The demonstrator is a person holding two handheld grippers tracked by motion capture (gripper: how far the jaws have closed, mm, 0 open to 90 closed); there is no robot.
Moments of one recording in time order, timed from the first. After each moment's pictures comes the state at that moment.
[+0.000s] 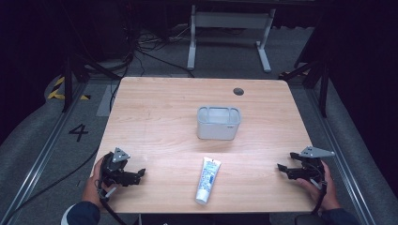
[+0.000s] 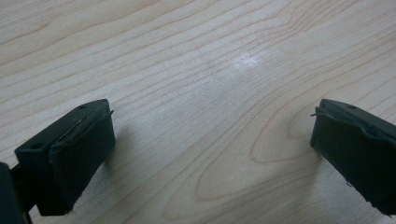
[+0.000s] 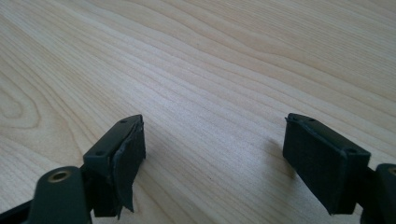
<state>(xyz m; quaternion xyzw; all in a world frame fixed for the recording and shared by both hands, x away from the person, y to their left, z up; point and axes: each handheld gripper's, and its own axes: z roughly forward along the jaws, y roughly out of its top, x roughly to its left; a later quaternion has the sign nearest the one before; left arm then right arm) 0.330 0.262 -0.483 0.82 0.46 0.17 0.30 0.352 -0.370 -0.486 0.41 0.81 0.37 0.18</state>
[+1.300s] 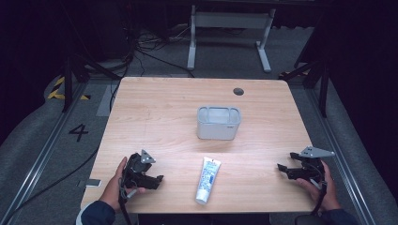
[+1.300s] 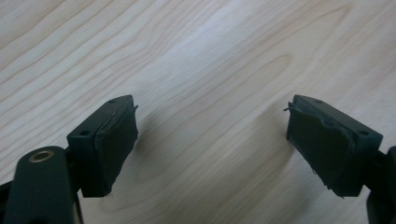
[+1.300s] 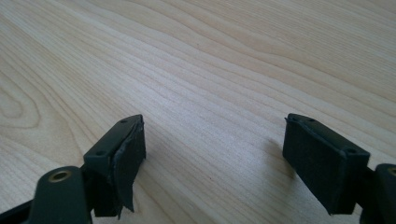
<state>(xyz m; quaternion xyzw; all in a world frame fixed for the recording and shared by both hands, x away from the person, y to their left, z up) 0.322 0.184 -0.462 0.88 0.39 0.12 0.24 0.352 -0.370 -0.486 0.41 0.81 0.37 0.18</state>
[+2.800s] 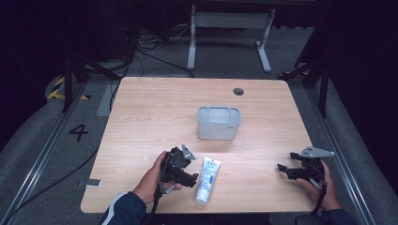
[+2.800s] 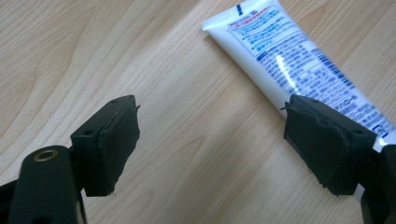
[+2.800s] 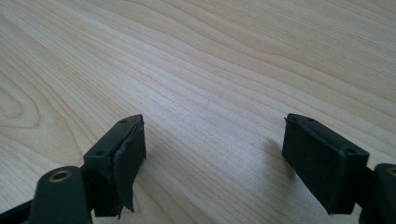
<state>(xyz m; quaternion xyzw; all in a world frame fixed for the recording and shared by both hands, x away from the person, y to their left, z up) 0.328 0.079 -0.426 0.90 0.34 0.10 0.25 0.352 -0.370 -0.486 0.41 0.81 0.37 0.18</state>
